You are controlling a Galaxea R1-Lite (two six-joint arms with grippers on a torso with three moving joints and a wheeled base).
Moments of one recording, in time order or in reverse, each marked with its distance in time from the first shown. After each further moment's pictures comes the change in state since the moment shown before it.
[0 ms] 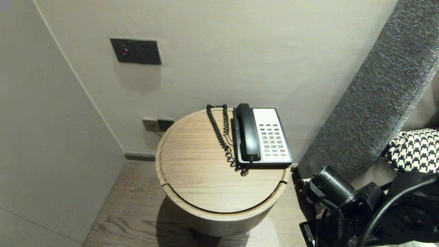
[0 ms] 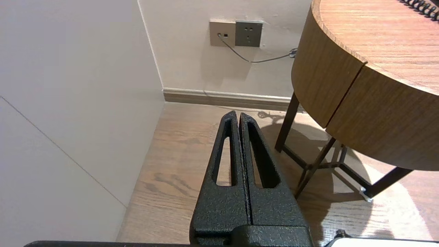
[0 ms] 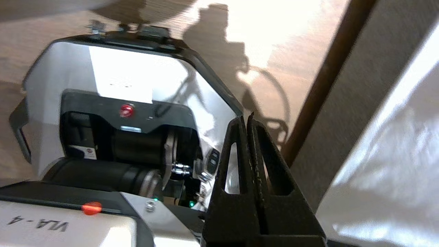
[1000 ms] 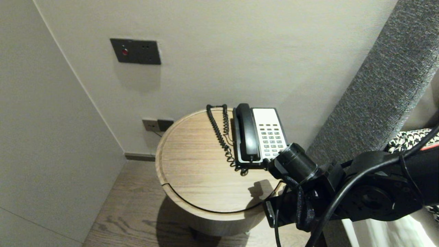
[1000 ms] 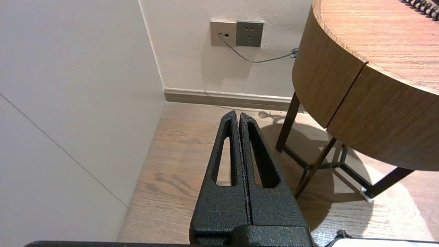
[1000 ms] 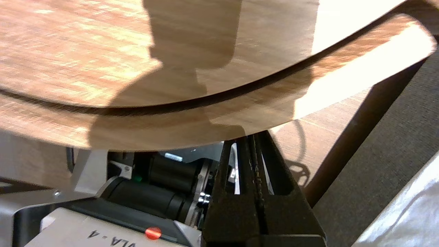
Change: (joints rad) left arm 0.000 0.000 0.000 0.000 0.000 0.000; right arm 0.122 0.114 -0.270 -0.027 0.005 -0.011
